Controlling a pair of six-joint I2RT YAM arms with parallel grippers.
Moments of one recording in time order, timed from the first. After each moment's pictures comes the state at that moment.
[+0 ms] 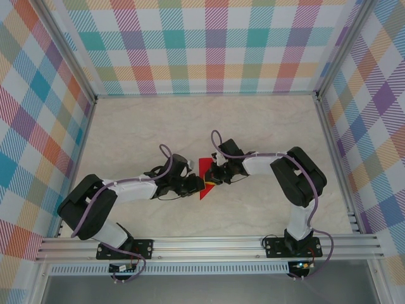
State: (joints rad) left arm -0.70 1.51 0.63 0.02 0.43 -0.97; right arm 0.65 1.87 0.96 -0.13 -0.65 0.79
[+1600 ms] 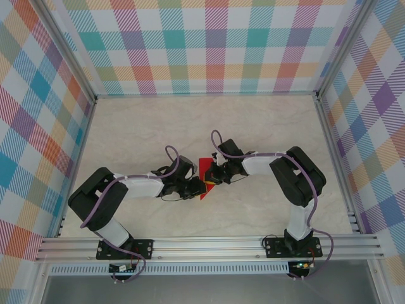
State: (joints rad) left arm -0.72 1.61 0.67 -0.01 0.40 -0.97; right arm 0.65 1.88 0.96 -0.13 -0.63 0.81
